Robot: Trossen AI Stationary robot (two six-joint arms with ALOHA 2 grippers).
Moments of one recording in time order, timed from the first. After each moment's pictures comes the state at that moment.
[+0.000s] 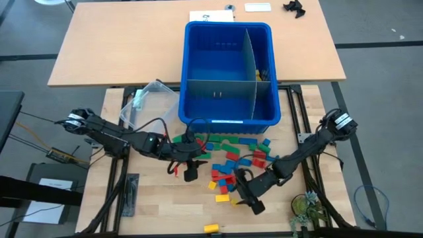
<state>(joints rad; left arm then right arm) -0.28 1.44 1.08 -0.27 -0.29 -0.27 0.60 1.65 0.89 0.10 0.11 0.09</state>
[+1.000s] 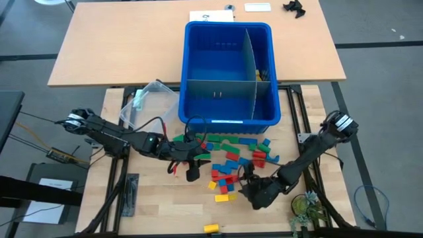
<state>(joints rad) -0.28 1.44 1.08 -0.20 -0.30 -0.30 0.70 1.63 0.88 -0.17 0.58 0.12</state>
